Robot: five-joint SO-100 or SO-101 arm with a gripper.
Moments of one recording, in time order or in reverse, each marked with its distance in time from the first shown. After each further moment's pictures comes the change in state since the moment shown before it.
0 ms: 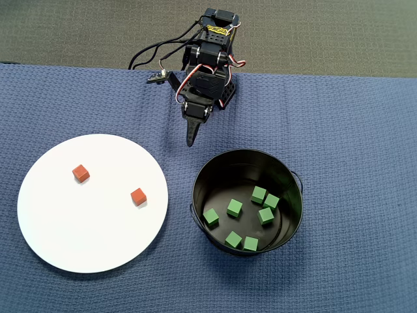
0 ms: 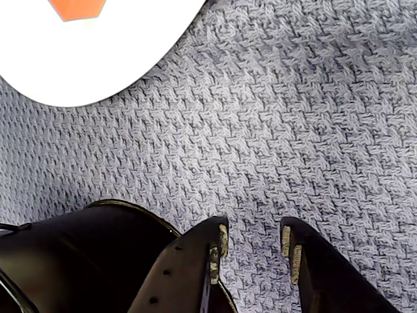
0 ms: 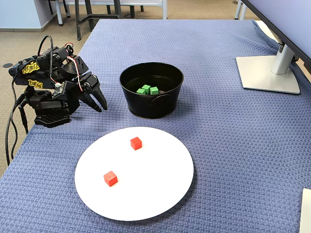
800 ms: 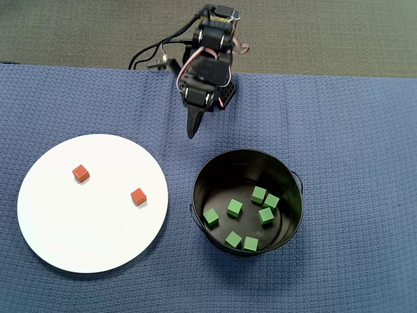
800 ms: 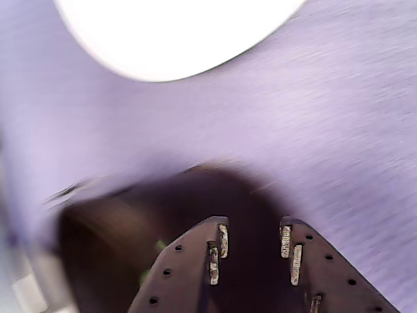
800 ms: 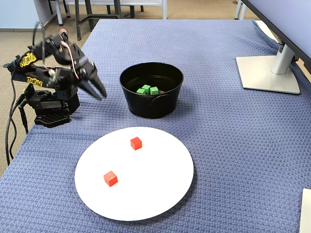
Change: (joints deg) arm -1.0 -5.4 -12.7 1.8 5.2
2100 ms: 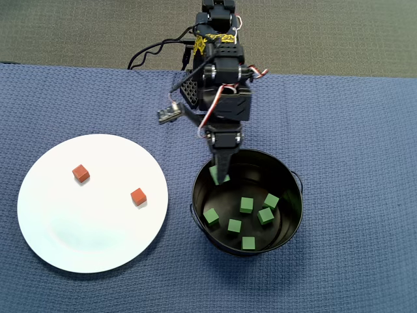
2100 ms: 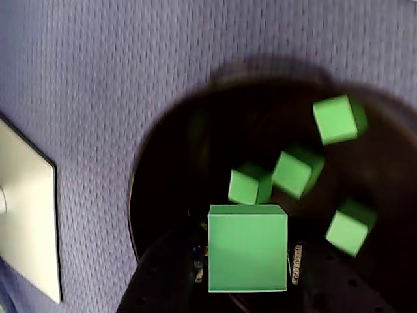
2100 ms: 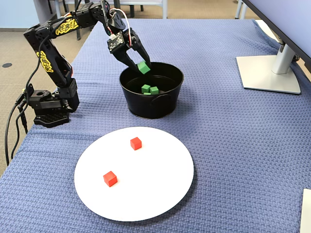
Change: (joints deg) arm -16.6 -65.6 -58.6 -7.7 -8.4
